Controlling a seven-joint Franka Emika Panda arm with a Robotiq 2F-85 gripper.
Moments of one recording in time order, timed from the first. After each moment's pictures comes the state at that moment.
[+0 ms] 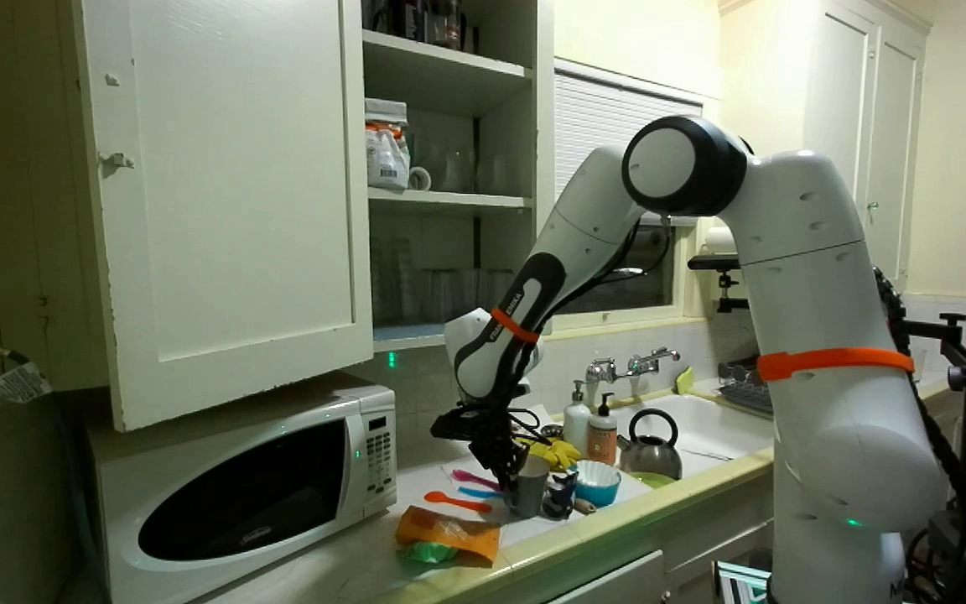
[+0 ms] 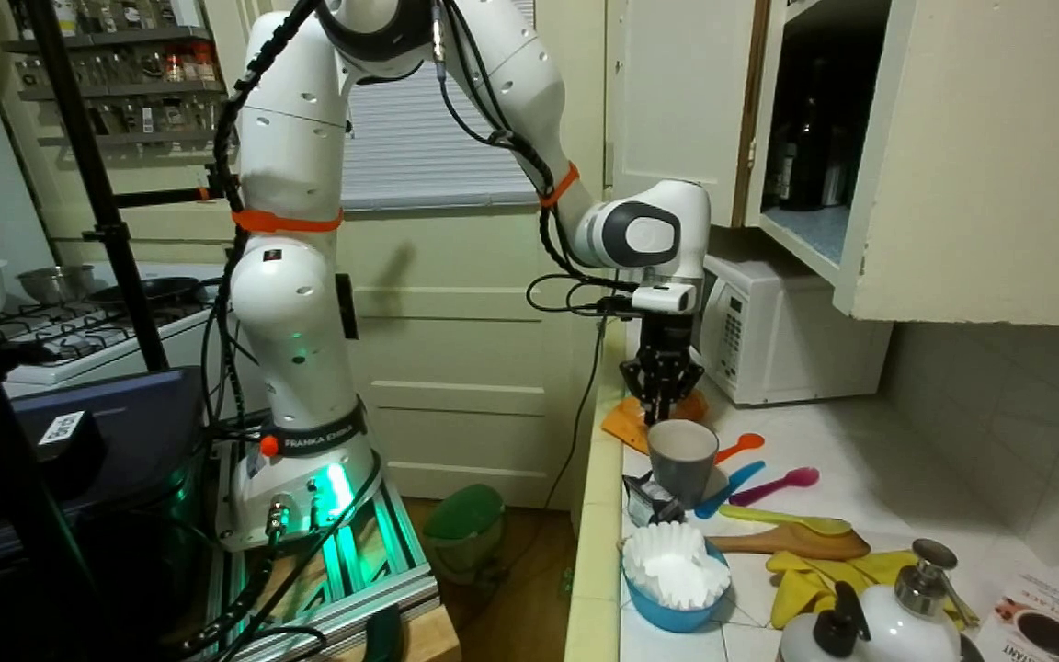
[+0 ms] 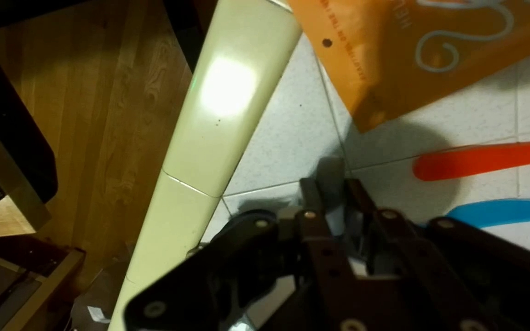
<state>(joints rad) -0.12 0.21 -0.24 -2.28 -0.24 2.36 1.61</state>
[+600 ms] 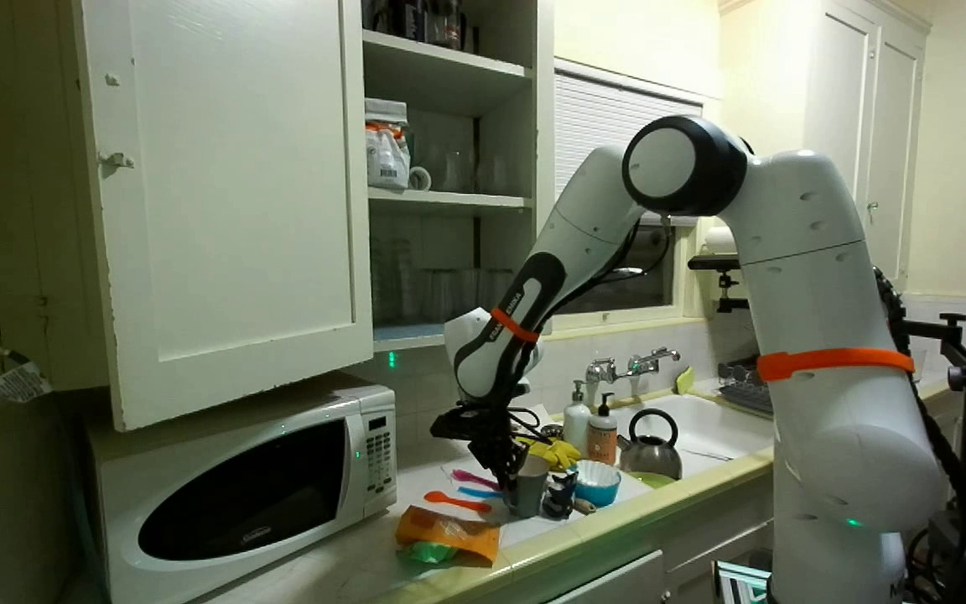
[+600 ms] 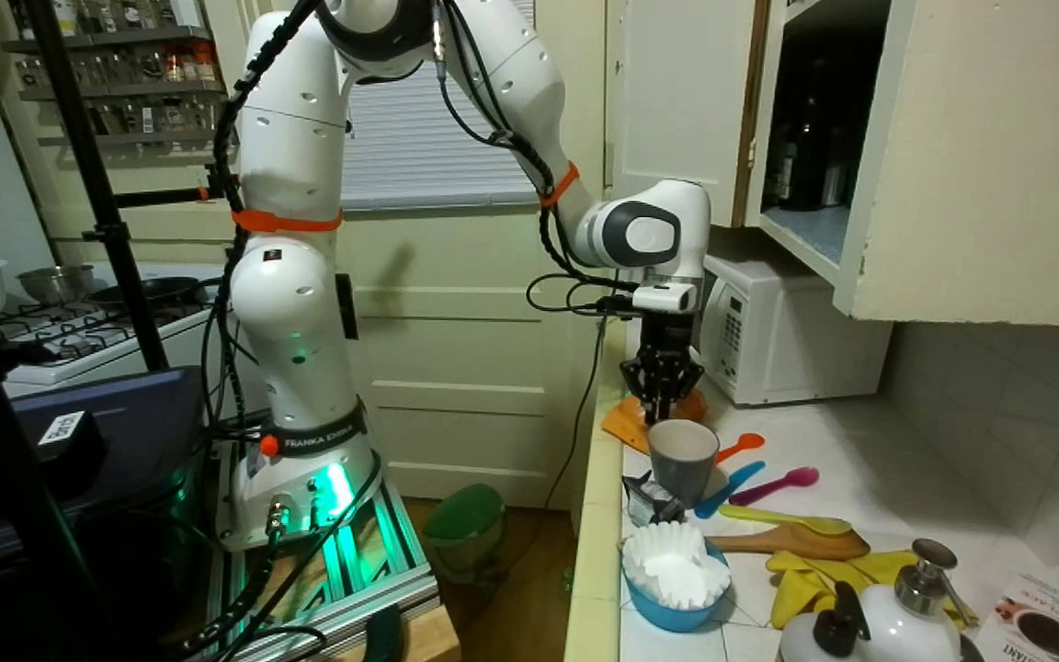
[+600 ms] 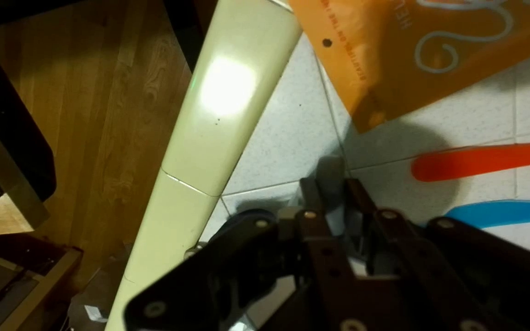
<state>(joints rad) -0.12 0.21 -0.24 -2.28 -0.24 2.36 1.61</state>
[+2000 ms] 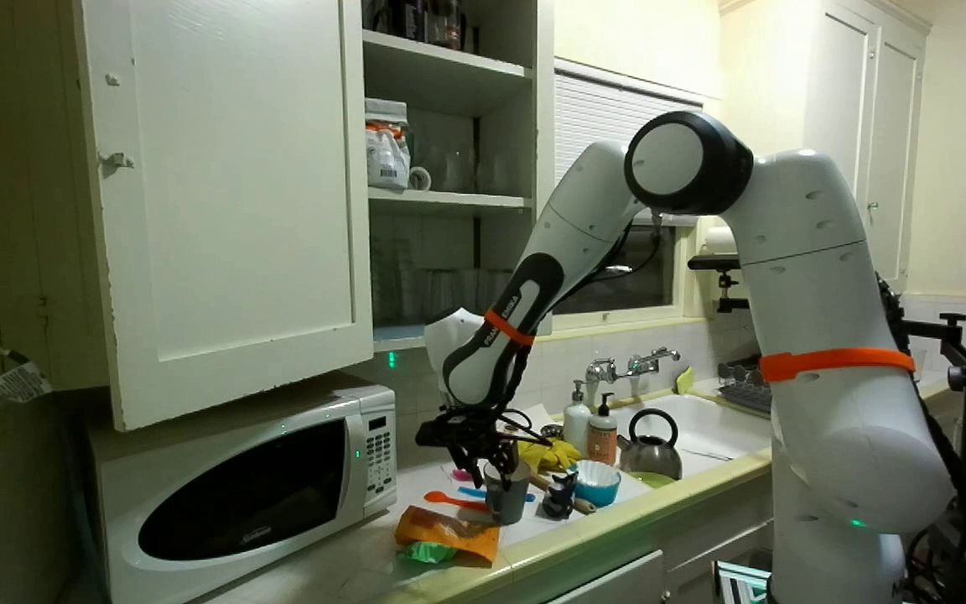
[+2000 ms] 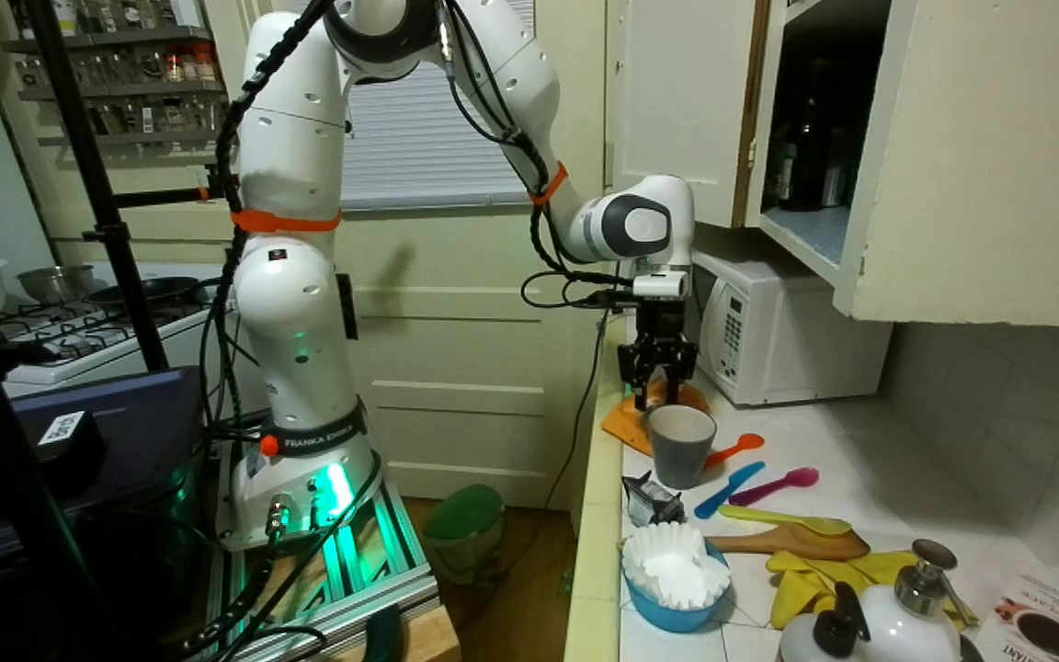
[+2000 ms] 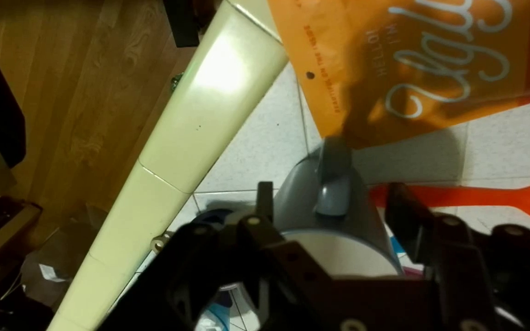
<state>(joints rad) -0.07 0.21 -0.21 -2.27 -0.32 2.36 1.59</state>
